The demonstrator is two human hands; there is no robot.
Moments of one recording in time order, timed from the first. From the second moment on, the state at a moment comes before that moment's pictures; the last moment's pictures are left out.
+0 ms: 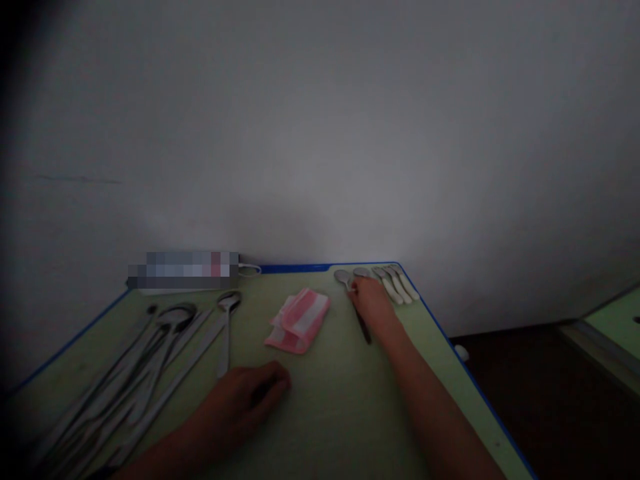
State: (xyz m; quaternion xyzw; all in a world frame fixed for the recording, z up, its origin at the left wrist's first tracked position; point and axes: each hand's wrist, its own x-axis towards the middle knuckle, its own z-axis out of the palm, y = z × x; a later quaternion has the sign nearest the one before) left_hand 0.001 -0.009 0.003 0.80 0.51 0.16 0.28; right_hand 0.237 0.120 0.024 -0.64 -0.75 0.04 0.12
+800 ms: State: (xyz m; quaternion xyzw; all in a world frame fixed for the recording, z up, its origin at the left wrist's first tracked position) left_hand 0.002 -0.013 0.007 0.81 0.50 0.16 0.27; right_hand 0.239 0.126 0.004 -0.70 -0.71 0.02 0.05
